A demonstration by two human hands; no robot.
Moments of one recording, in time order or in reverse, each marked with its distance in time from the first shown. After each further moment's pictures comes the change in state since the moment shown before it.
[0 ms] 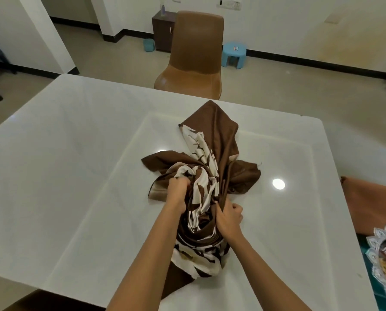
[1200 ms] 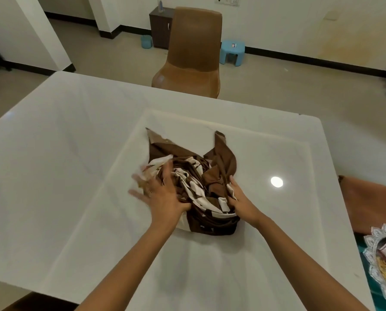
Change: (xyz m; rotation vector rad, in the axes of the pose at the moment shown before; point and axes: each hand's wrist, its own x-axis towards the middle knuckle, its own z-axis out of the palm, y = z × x) left_hand -0.018 -0.022 -0.032 1.267 0.391 0.692; right_hand 0.058 0.015 -0.057 0.023 -0.420 -0.253
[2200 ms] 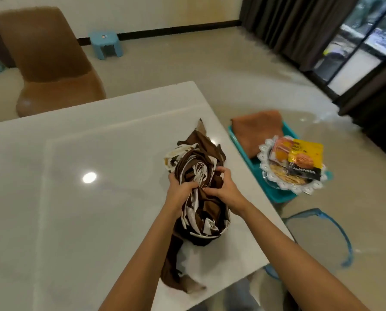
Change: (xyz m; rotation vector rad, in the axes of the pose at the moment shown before) left_hand -0.088 0.206 0.073 -0.875 -0.876 -0.102; right_hand -0.171 0.077 -0.075 0.575 0.615 0.152
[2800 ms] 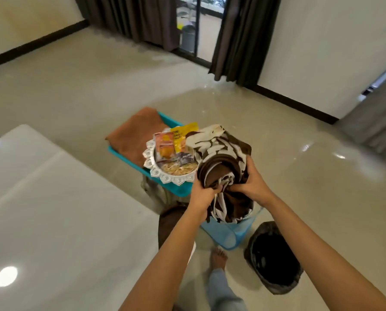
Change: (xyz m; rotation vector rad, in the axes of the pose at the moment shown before) left_hand -0.053 -0.053 0.373 0.207 -0.679 0.093; right_hand -0.167 0.087 -0.329 -0.002 0.646 -0.089
